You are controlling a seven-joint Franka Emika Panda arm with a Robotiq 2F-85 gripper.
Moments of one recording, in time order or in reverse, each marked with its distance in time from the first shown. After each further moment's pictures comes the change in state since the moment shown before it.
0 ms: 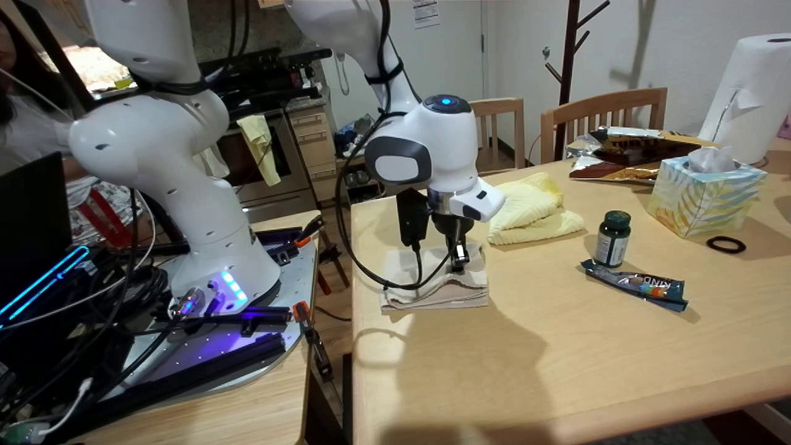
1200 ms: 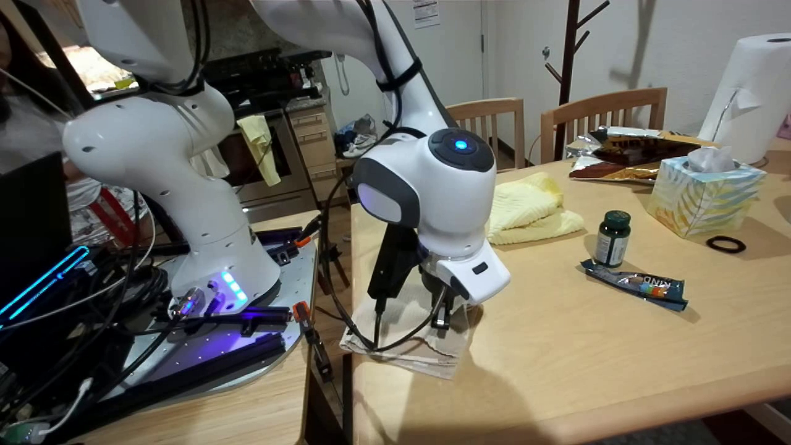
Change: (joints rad) arm -0.164 0.001 -0.166 0.072 0.086 -0.274 -0.127
